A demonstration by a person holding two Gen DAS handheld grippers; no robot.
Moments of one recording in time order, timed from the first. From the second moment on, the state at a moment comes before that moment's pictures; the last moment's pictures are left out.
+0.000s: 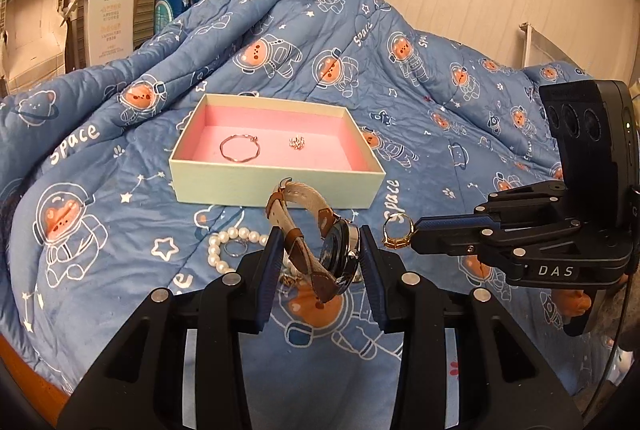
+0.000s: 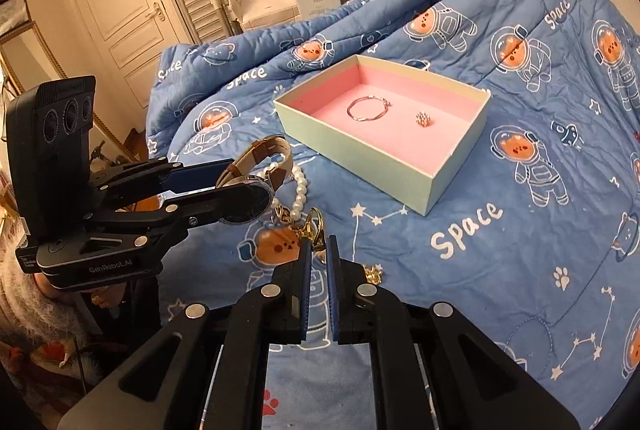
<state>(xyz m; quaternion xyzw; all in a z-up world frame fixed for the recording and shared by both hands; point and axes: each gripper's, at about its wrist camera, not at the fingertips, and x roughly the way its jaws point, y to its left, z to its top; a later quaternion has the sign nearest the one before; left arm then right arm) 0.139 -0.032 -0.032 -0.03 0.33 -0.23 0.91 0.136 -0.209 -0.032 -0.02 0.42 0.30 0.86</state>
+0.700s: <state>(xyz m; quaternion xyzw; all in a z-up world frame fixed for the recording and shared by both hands) 0.303 -0.032 -0.031 -0.06 0.45 -0.26 0.85 0.255 -0.205 -0.020 -0.05 0.43 0.25 0.86</state>
